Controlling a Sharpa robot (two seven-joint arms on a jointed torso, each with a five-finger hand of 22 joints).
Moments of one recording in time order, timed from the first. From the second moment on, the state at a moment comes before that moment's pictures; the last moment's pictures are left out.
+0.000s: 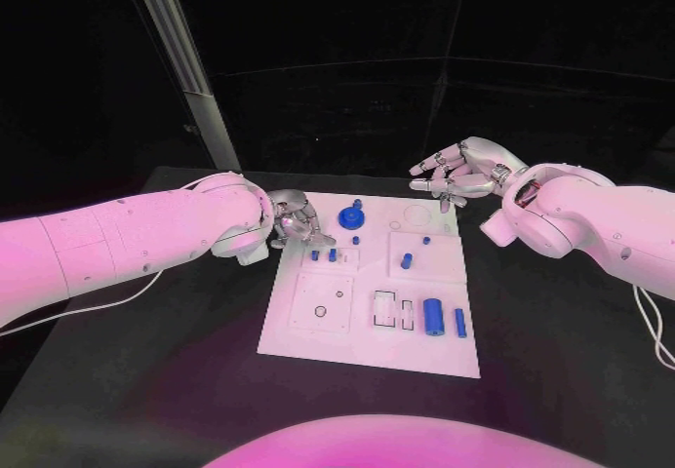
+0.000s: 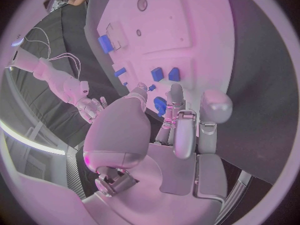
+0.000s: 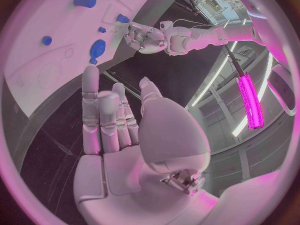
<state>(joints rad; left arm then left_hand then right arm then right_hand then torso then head) 1.31 -0.69 -0.18 1.33 -0.91 -0.03 -0.28 1.18 -0.07 0.05 0.28 0.05 0.67 0.14 0.66 0.46 0.96 0.06 0.84 0.55 1.47 -0.02 1.43 1.31 0.13 1.30 0.09 1.01 0.97 1.26 -0.81 -0.02 1.40 -0.80 -0.21 0.11 1.33 -0.01 -0.09 0.18 0.28 0.87 0.17 0.09 0.07 1.06 0.08 0.76 0.77 1.43 -0.01 0.93 0.89 0.18 1.17 0.09 0.80 0.36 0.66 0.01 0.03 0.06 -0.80</state>
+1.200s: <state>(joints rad) 1.28 -0.47 -0.18 1.11 -1.41 -0.14 0.04 1.45 -0.13 0.25 0.04 0.05 0.92 0.14 0.31 0.07 0.88 0.09 0.49 0.10 1.46 0.01 1.36 1.17 0.15 1.35 0.11 0.96 0.93 1.26 -0.79 -0.02 1.39 -0.80 -0.22 0.11 1.33 0.00 -0.09 0.18 0.28 0.87 0.17 0.10 0.07 1.05 0.08 0.77 0.77 1.42 -0.01 0.93 0.89 0.18 1.18 0.10 0.79 0.36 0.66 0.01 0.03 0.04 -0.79</state>
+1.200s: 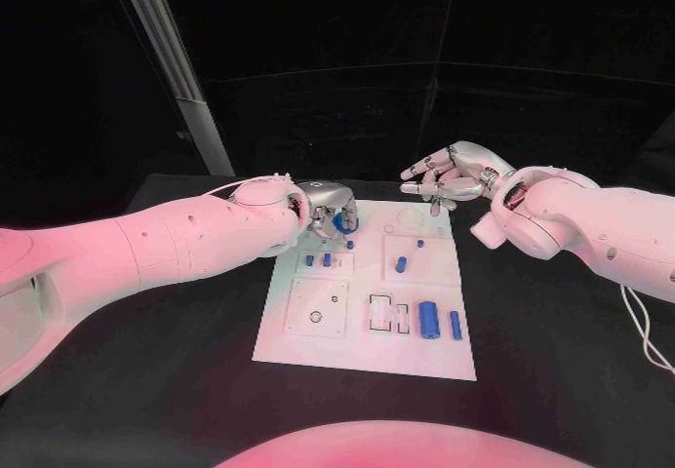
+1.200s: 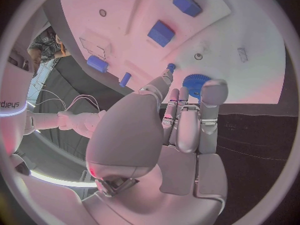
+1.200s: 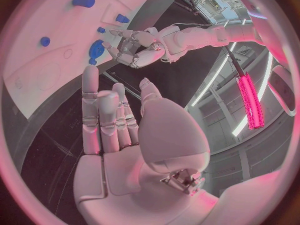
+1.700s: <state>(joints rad) 1.27 -0.45 -0.18 1.10 -1.47 -0.10 0.04 1.43 -0.13 0.27 0.03 0.05 0.94 0.14 0.28 0.07 0.92 0.08 0.47 0.07 1.46 0.00 1.36 1.15 0.14 1.38 0.10 1.02 0.99 1.26 -0.79 -0.02 1.39 -0.80 -0.22 0.11 1.33 0.00 -0.09 0.18 0.28 0.87 0.17 0.10 0.07 1.05 0.08 0.77 0.77 1.42 -0.01 0.93 0.90 0.18 1.18 0.10 0.79 0.35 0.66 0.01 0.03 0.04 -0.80</state>
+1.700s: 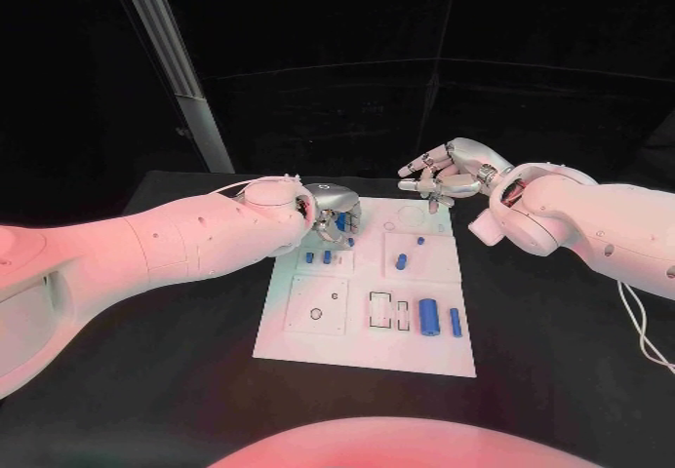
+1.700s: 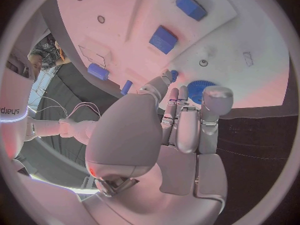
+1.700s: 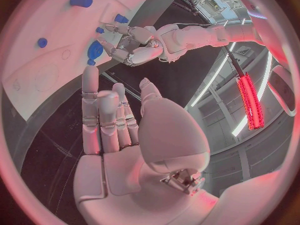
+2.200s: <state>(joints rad) 1.27 -0.42 -0.18 1.07 -1.48 -0.08 0.04 1.43 -0.12 0.33 0.02 0.05 0.98 0.13 0.26 0.07 0.96 0.08 0.45 0.07 1.47 0.00 1.36 1.15 0.14 1.39 0.10 1.05 1.02 1.26 -0.78 -0.02 1.39 -0.80 -0.22 0.11 1.33 0.00 -0.09 0.18 0.28 0.87 0.17 0.10 0.07 1.05 0.08 0.77 0.77 1.42 -0.01 0.93 0.90 0.18 1.18 0.10 0.79 0.36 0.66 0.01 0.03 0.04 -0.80</state>
